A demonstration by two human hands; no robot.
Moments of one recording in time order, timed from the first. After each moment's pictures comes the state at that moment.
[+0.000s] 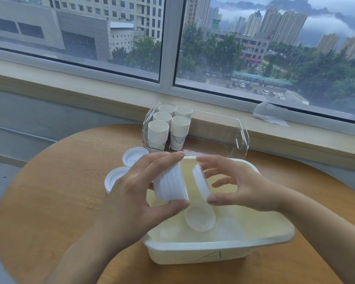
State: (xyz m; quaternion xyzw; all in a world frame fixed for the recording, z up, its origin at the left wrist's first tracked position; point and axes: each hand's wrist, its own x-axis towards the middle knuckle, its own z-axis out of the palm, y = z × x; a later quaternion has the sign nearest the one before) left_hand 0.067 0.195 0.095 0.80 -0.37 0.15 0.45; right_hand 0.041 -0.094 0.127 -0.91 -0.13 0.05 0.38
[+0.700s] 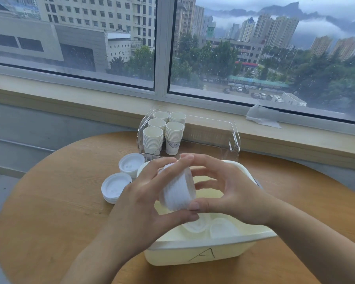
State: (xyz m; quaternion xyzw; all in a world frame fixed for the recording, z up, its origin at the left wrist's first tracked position) left_hand 0.050 0.174 0.102 0.79 -0.41 0.16 0.43; right_hand 0.011 -0.058 0.142 -0.85 -0.18 -0.01 0.49
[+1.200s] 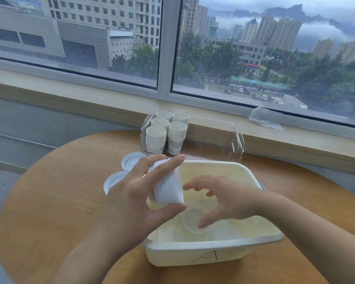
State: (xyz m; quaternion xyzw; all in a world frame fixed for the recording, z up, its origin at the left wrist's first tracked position) left_hand 0.062 0.192 0.097 0.83 -0.36 0.19 0.39; right_hand 0.048 -0.074 0.122 -0.96 -0.16 0.15 0.16
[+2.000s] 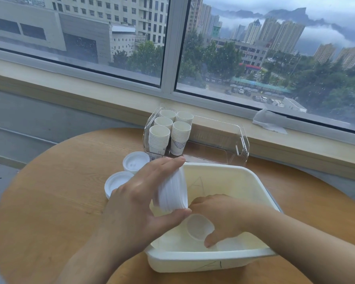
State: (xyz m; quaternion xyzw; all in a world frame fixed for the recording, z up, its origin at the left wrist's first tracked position) left_hand 0.059 0.195 0.098 0.83 -0.35 0.16 0.40; right_hand 0.064 -0.058 0.087 -0.95 -0.19 0.25 -0.05
